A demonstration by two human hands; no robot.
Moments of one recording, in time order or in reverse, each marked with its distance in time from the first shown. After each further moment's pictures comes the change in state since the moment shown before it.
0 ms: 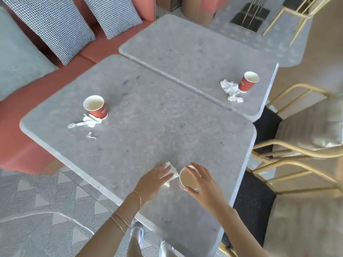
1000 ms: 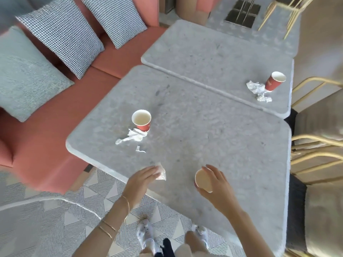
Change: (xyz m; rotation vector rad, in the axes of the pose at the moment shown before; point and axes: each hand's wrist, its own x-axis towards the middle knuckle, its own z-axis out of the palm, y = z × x) left_hand -0.123 -0.197 -0.078 -0.285 0.240 -0.042; right_hand 0.059 -0.155 0.070 0.077 0.193 0.194
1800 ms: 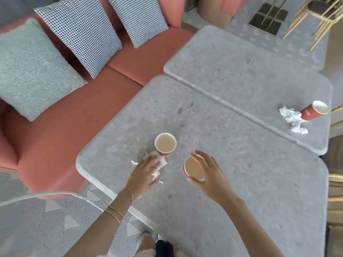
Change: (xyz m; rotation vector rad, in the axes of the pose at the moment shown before) left_hand 0.078 -0.146 -0.007 0.211 -0.192 -0.155; right_hand 0.173 -0.096 0.000 -0.002 -0.077 -0.240
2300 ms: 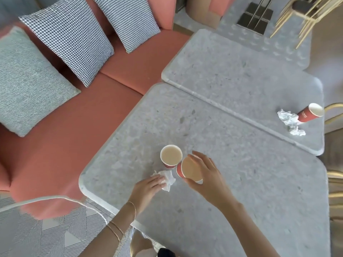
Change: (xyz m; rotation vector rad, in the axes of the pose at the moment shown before) left_hand 0.001 -0.016 -0.027 -0.170 0.243 0.268; right_hand 0.041 -0.048 -0.002 0.072 0.059 0.062
